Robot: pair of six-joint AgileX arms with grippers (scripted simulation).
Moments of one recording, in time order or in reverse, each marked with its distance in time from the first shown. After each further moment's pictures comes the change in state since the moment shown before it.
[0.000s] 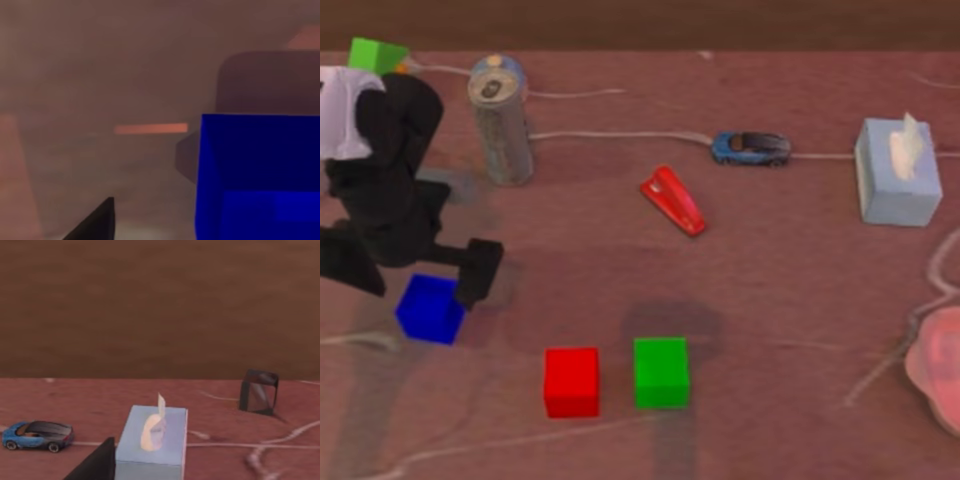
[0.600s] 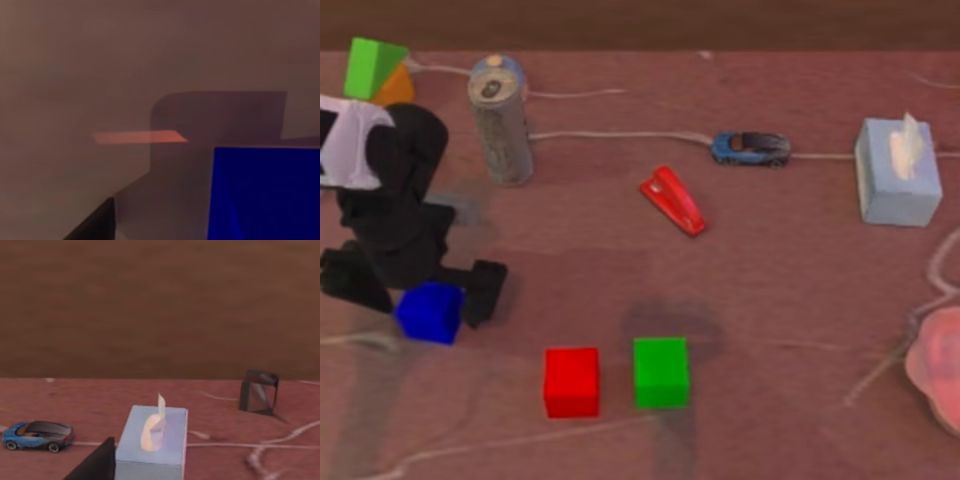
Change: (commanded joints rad) left arm 0.002 0.073 -0.075 0.147 0.000 0.003; right arm 0.000 0.000 0.000 0.000 0.000 0.000
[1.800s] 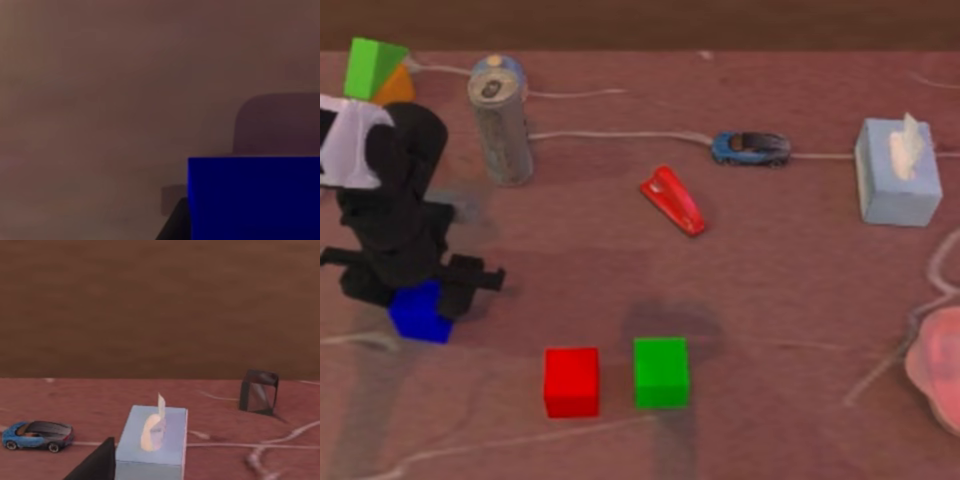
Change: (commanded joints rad) left arm 0.000 0.000 0.000 0.000 0.000 0.000; right arm 0.000 0.000 0.000 0.000 0.000 0.000
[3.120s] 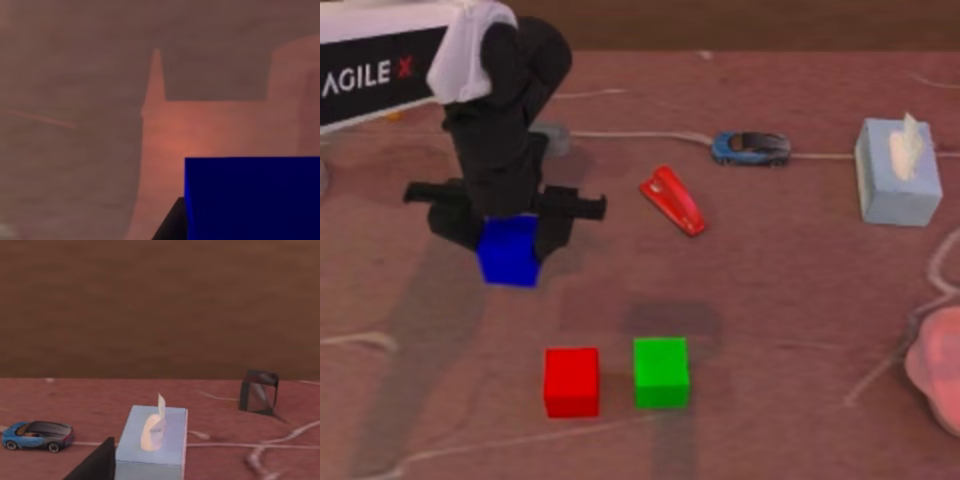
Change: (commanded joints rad) left arm -0.244 0.022 0.413 -0.398 -0.003 -0.296; right arm 0.000 0.000 0.000 0.000 0.000 0.000
